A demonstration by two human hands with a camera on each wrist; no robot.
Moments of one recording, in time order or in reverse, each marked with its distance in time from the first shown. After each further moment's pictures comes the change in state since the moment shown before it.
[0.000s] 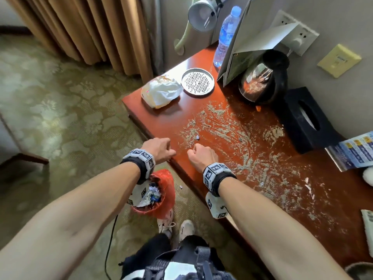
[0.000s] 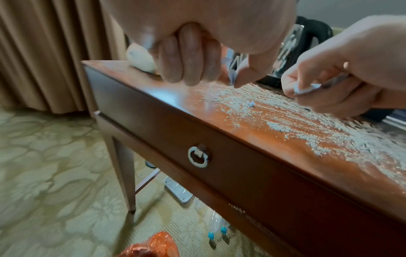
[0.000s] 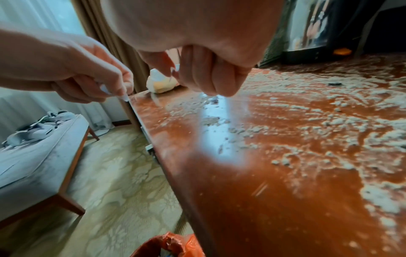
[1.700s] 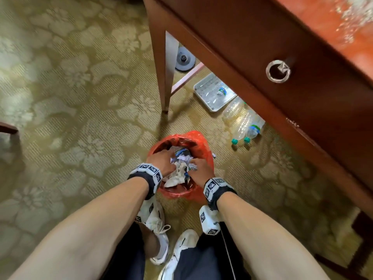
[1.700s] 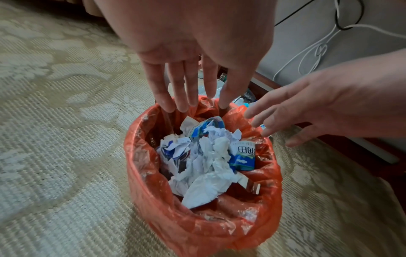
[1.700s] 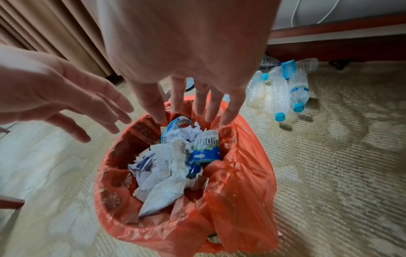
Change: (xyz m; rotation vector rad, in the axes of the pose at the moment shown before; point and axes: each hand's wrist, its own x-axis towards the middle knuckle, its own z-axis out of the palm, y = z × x) left_hand 0.089 -0.277 0.387 -0.067 -0.259 0.010; right_hand 0.114 0.032 0.486 0.265 -0.269 0.221
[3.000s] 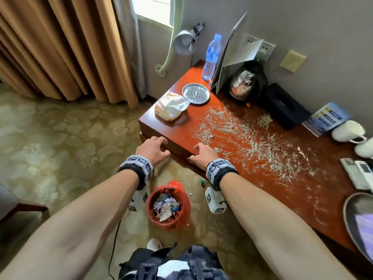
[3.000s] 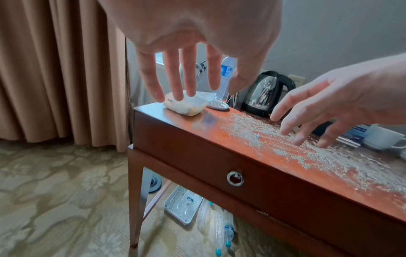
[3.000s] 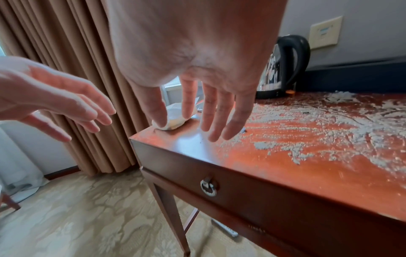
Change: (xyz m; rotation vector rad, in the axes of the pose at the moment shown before) left_hand -0.265 0.178 -0.379 0.012 0.413 0.170; right_hand -0.318 -0.202 -0.335 -0.099 0.370 -0.018
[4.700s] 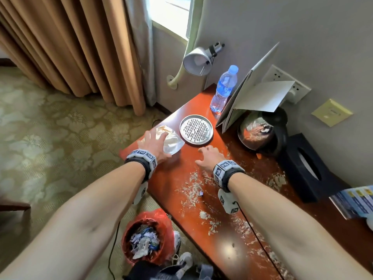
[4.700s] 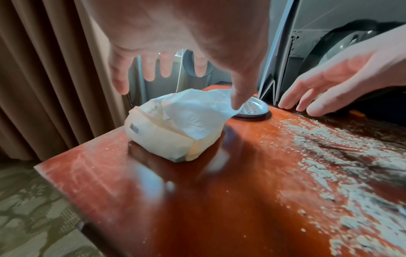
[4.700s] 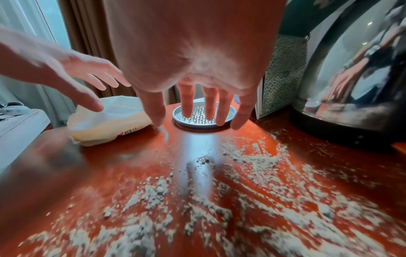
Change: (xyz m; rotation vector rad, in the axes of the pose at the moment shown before) left_hand 0.243 0.053 -0.014 0.193 -0.027 -0.249; right_hand 0.248 0.022 -0.119 -0.407 -0.103 -0.229
